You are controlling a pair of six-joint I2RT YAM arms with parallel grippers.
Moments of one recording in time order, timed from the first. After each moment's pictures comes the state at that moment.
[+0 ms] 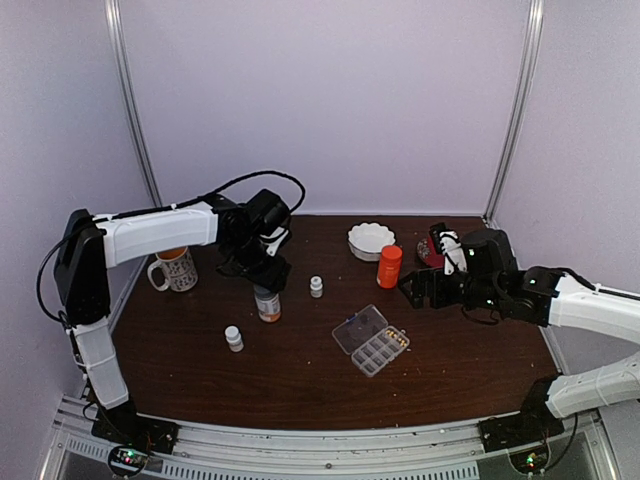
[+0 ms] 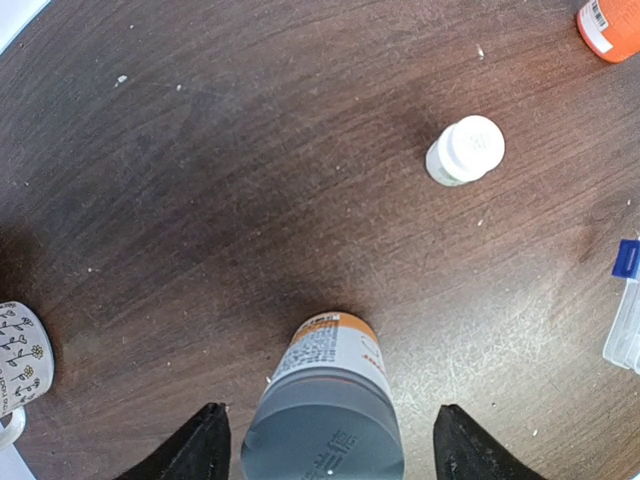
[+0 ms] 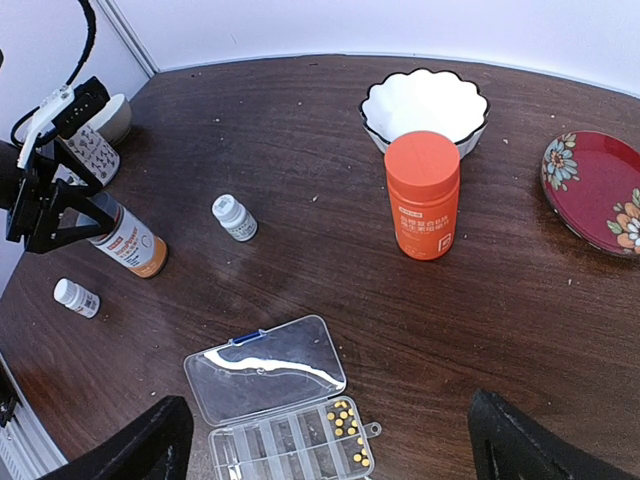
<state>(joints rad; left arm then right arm) -0.74 1.87 1.55 -0.85 -0.15 -0.22 0.74 1.08 0.73 -0.21 0.13 0.40</state>
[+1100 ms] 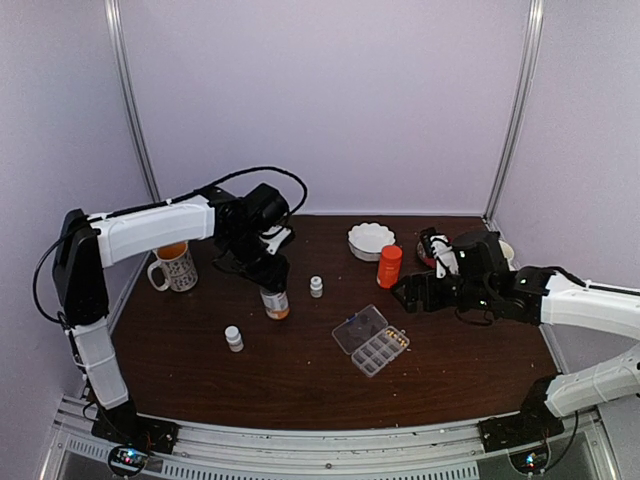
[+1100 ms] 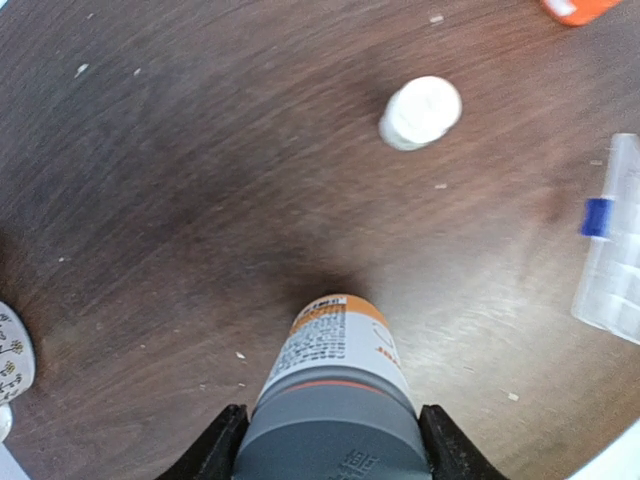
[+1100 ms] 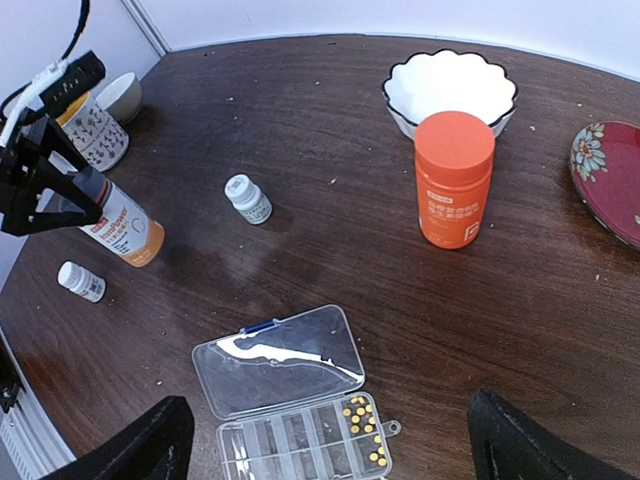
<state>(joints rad) -0.74 1.88 1.59 -0.93 -0.06 -0.20 0.74 1.13 0.73 -0.20 0.09 0.40</state>
